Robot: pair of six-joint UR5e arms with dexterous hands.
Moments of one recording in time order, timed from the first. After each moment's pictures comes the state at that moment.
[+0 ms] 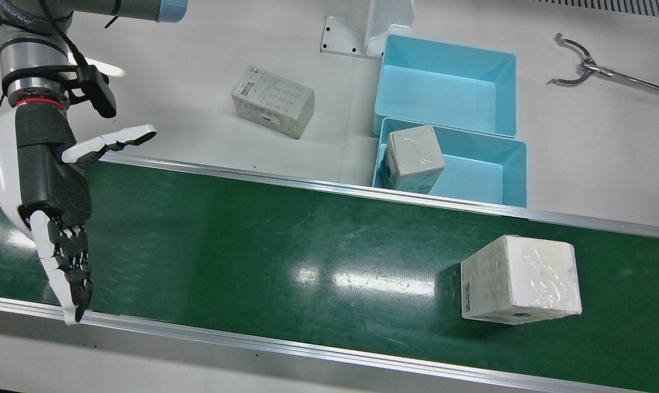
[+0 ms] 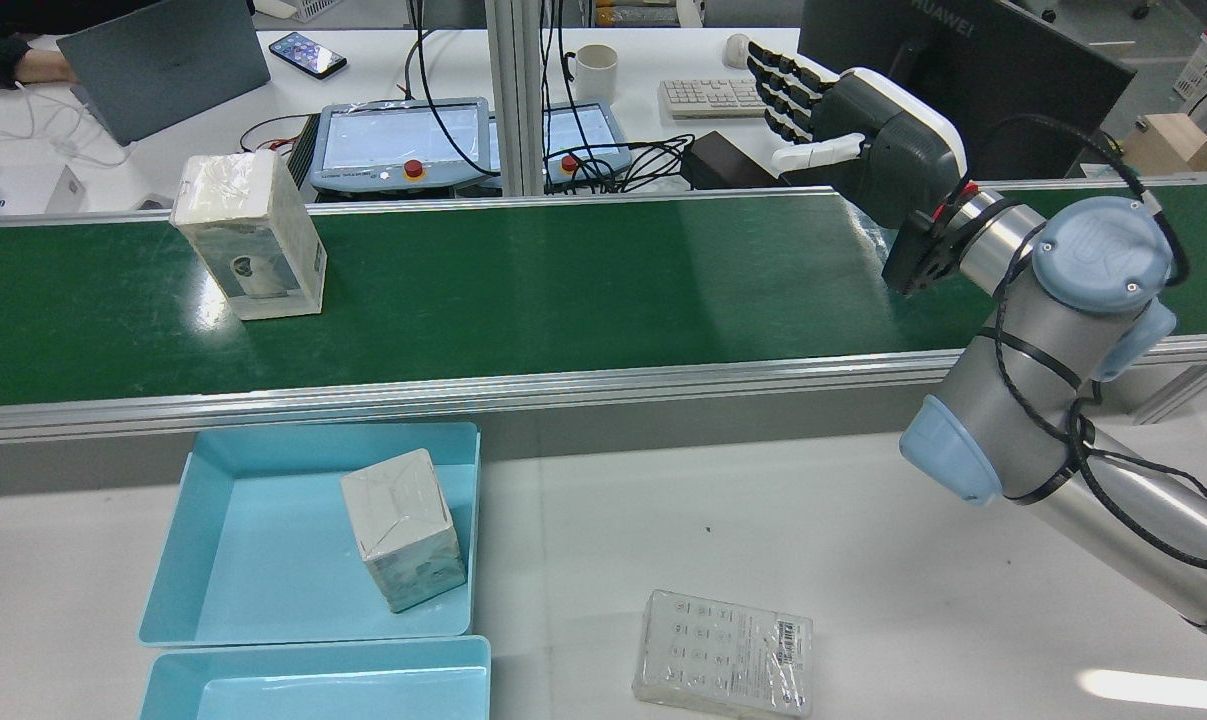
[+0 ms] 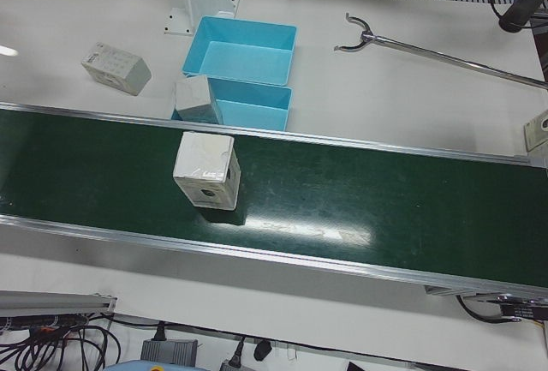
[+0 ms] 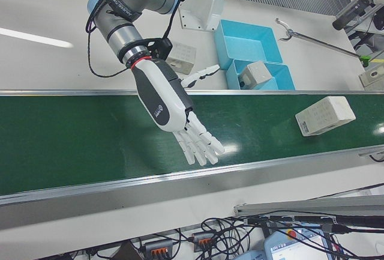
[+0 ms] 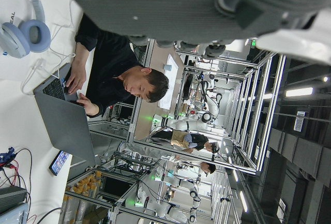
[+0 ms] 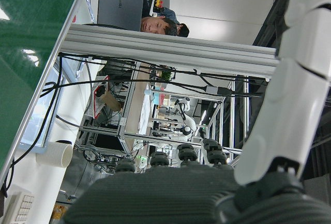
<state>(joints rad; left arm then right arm) -1.82 -1.81 -1.72 0.52 1.92 -0.16 1.00 -1.08 1.81 -3.54 -1.36 -0.24</state>
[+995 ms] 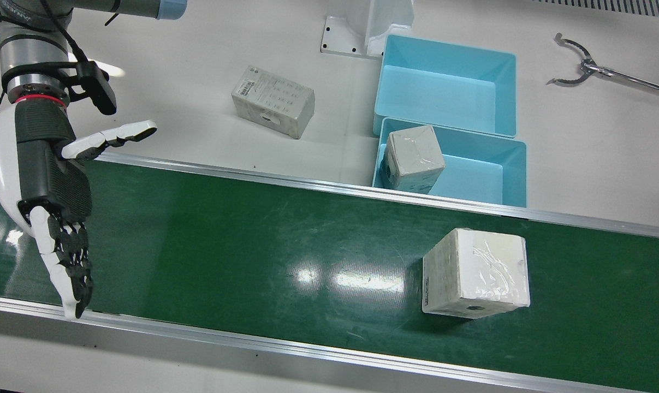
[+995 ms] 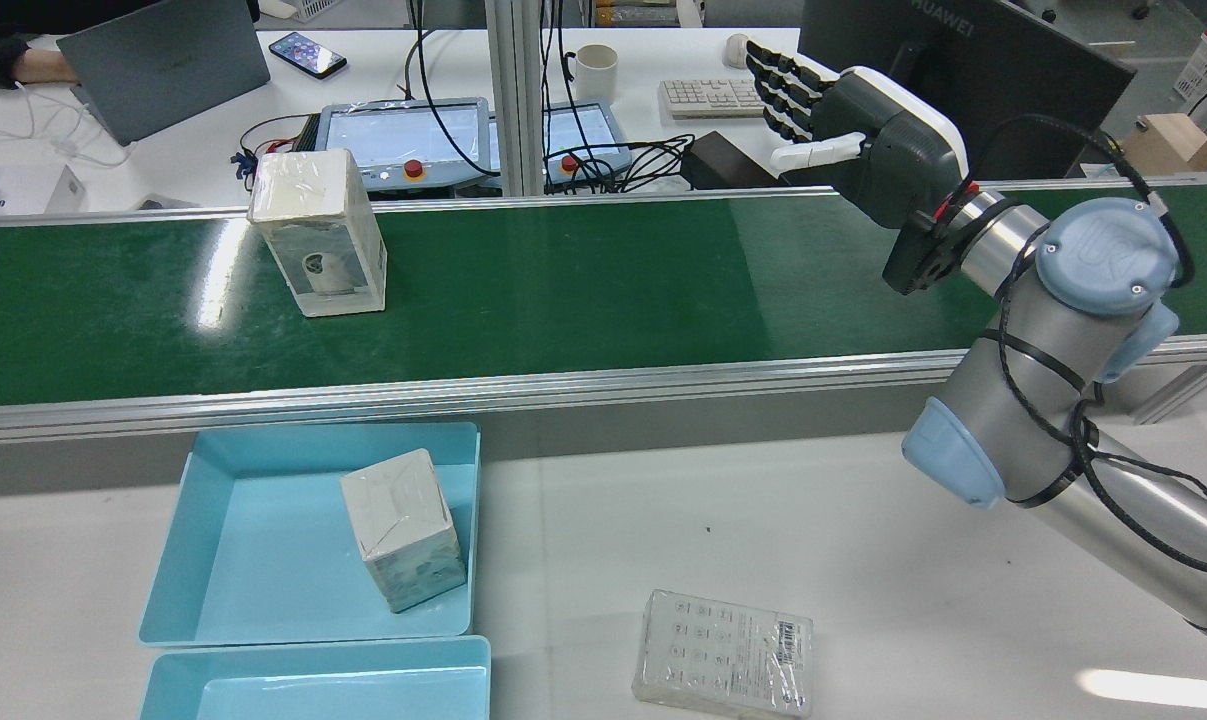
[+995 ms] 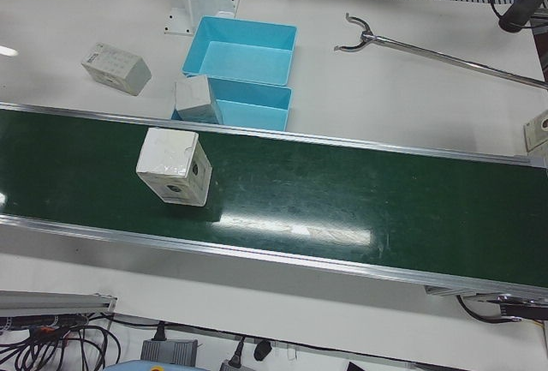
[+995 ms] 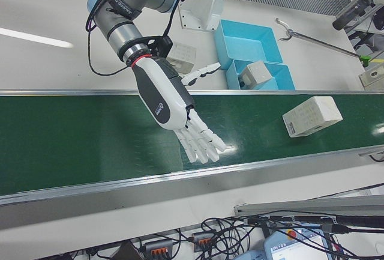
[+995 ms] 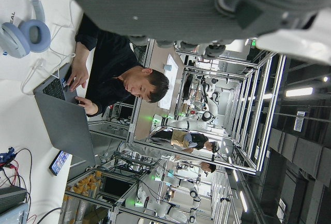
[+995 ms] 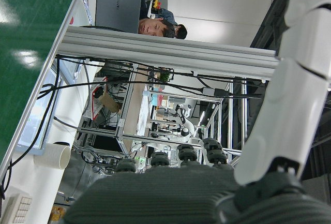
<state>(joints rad) -1.82 -1.81 -1.72 0.52 1.92 -0.16 1.00 -1.09 1.83 -3.54 -1.36 -0.24</state>
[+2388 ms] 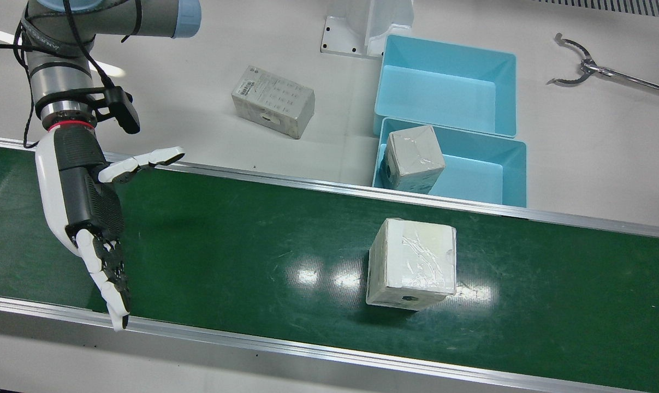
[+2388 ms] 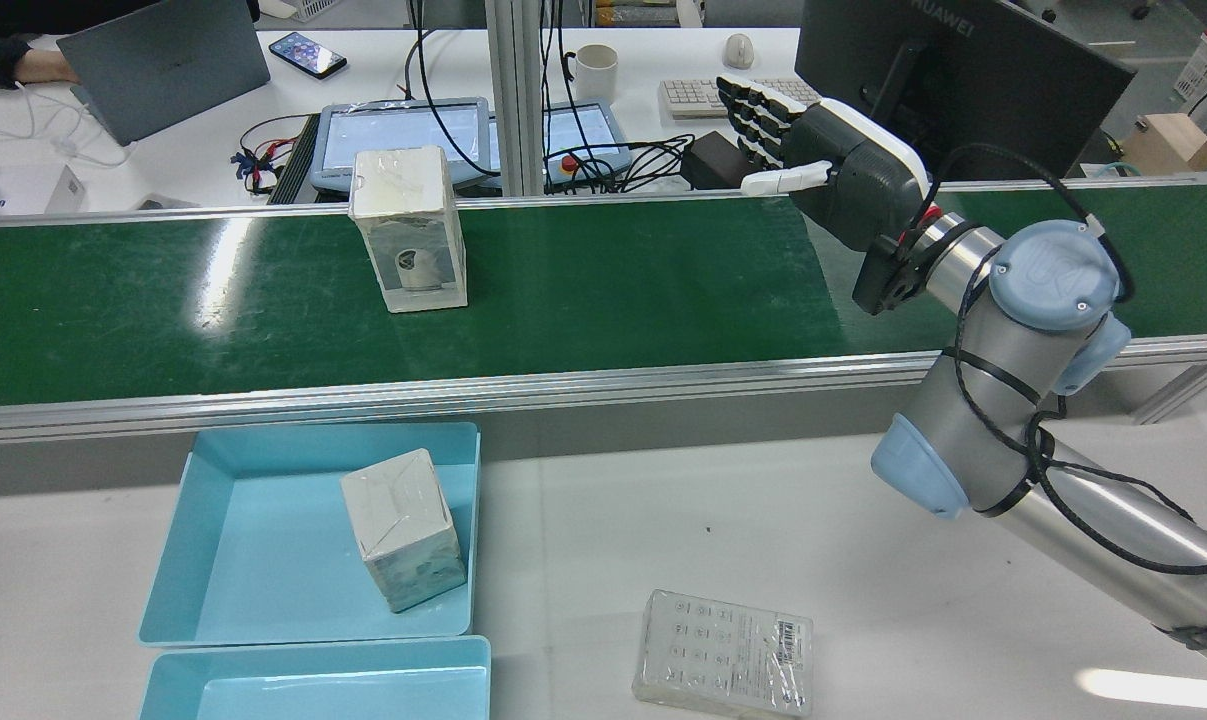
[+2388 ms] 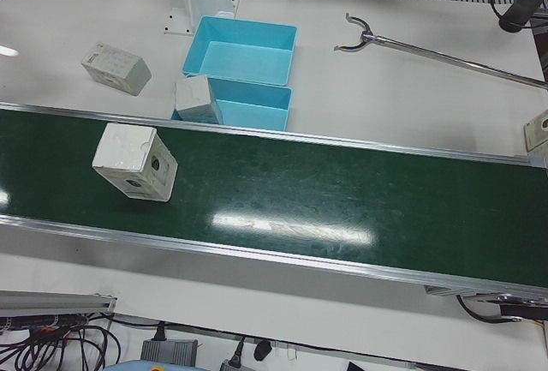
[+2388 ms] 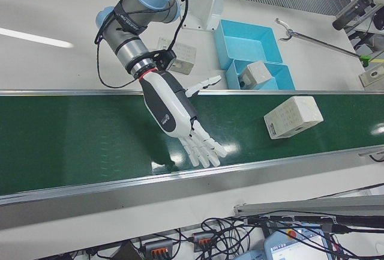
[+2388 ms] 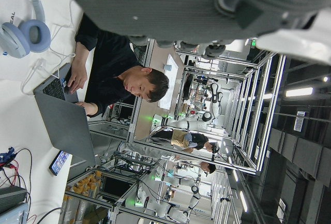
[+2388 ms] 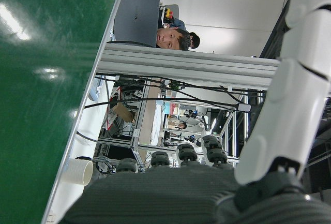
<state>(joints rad) -1.82 -1.81 -1.72 0.52 1.92 -0.16 0.94 -1.06 1.72 -3.48 -1.35 -0.24</state>
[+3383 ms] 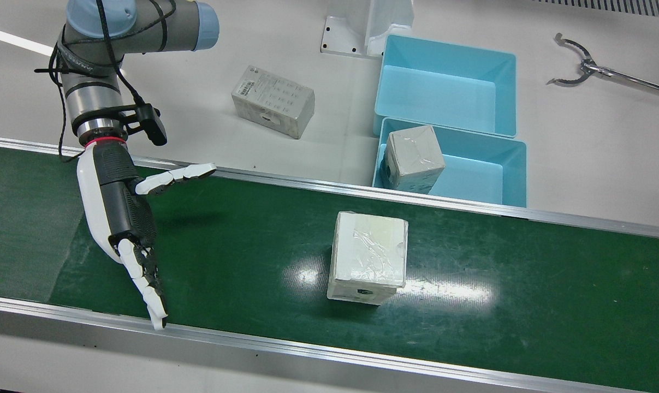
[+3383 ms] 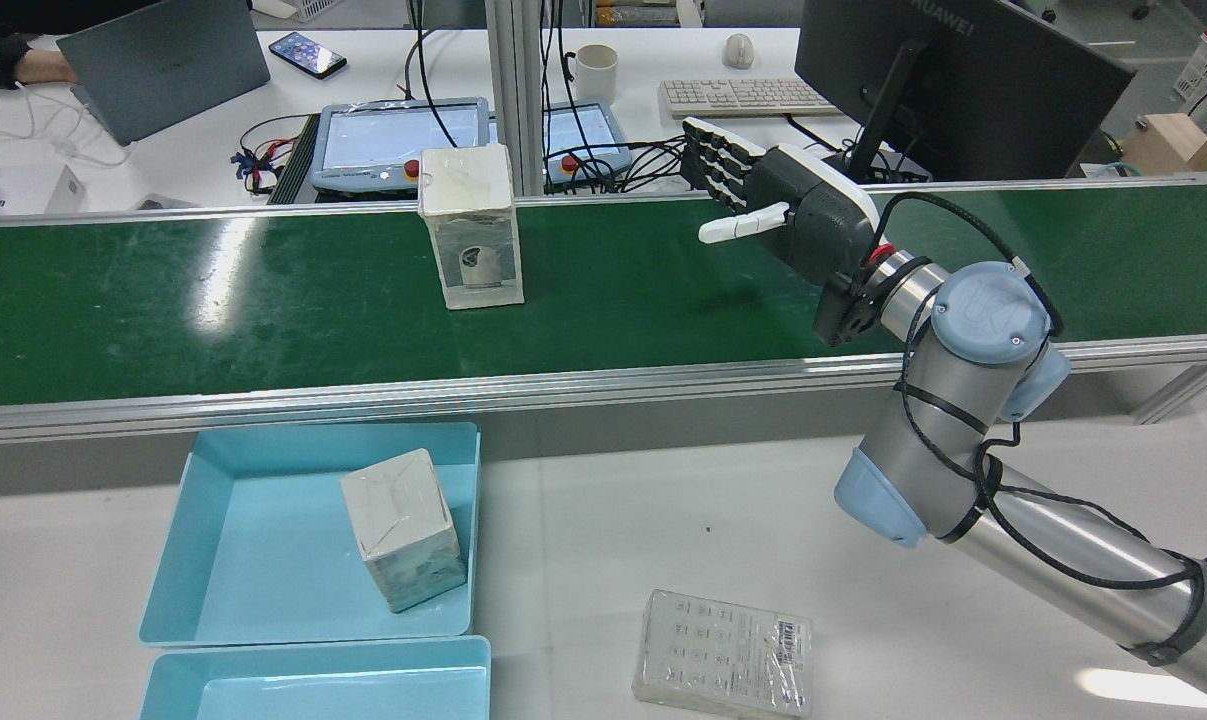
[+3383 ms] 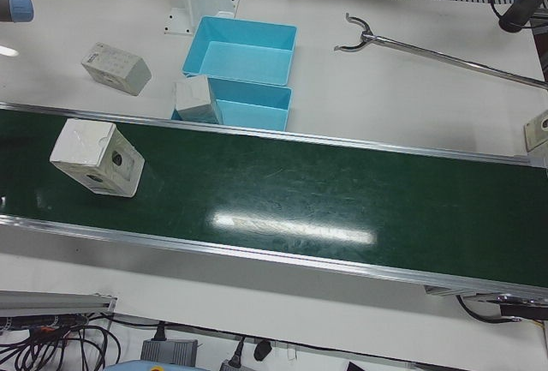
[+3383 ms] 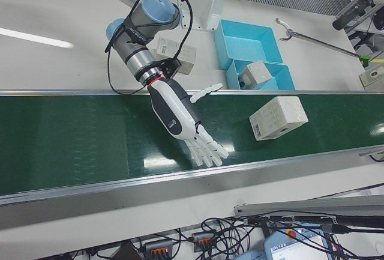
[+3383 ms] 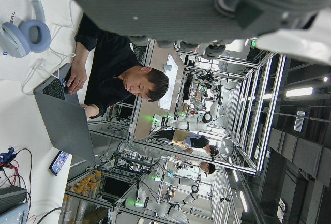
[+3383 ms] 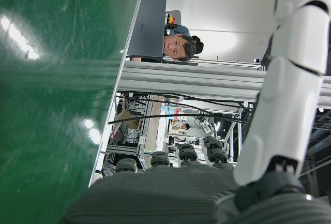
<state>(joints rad) -1.82 -1.81 -1.72 0.52 1.92 -0.16 0.88 -1.05 1.68 -3.45 -1.32 -0.23</state>
